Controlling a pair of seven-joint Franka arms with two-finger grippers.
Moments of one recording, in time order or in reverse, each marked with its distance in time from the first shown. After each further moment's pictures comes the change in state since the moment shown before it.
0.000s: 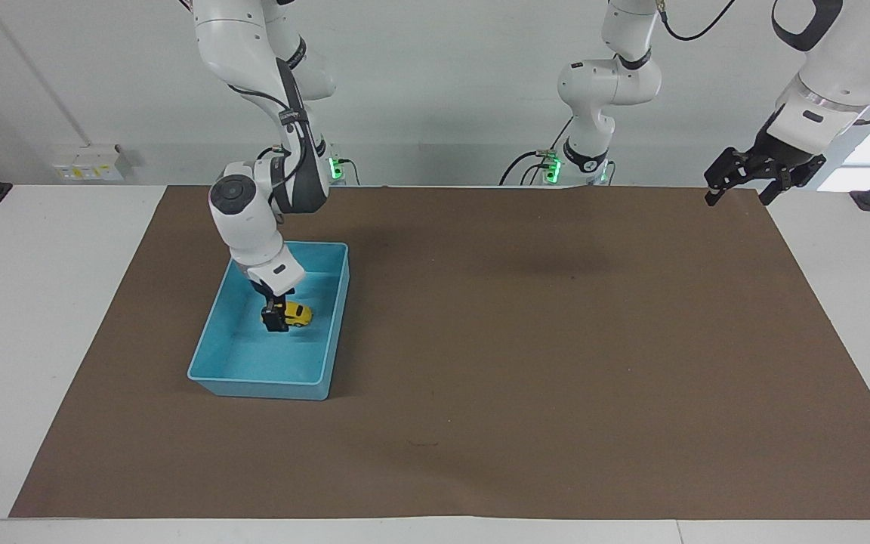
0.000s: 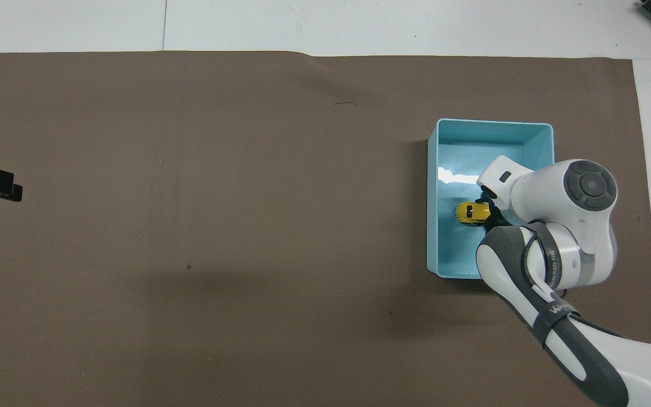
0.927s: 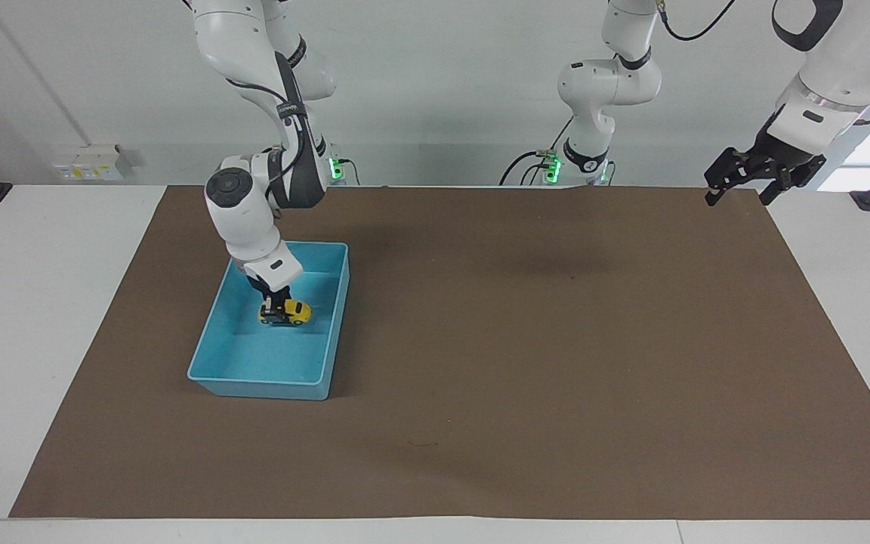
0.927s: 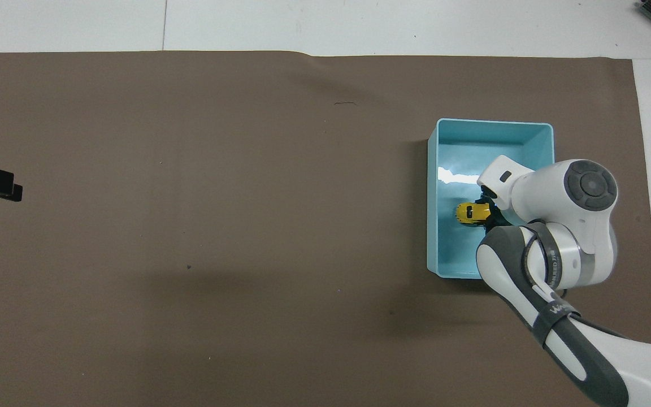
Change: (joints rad) left arm 0.000 0.000 0.000 0.000 0.000 0.000 0.000; right arm -0.001 0.000 -0.002 -0.002 0.000 0.000 0.000
